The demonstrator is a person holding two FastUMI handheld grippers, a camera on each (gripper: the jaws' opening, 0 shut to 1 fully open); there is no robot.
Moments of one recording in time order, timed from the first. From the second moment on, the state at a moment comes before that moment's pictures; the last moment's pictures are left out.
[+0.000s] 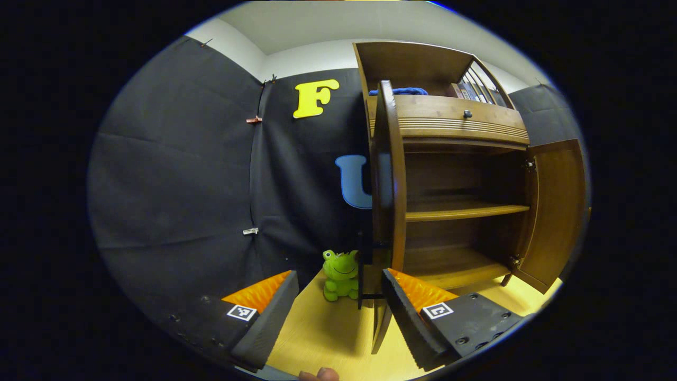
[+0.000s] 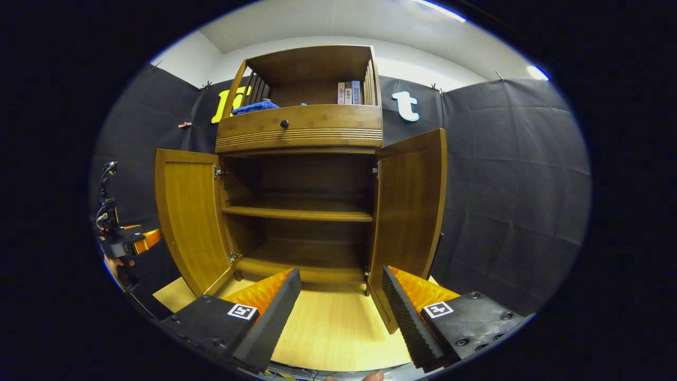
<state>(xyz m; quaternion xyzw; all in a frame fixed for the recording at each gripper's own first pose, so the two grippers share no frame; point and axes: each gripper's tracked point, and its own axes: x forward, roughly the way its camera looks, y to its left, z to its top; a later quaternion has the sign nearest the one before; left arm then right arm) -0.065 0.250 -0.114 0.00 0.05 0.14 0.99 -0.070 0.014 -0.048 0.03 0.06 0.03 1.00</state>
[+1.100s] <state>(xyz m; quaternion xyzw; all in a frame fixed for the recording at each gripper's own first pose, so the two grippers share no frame) -0.046 0.044 -0.033 0.01 0.01 0.06 1.00 -0.049 -0.001 -0.031 0.07 0.04 0.09 0.99</state>
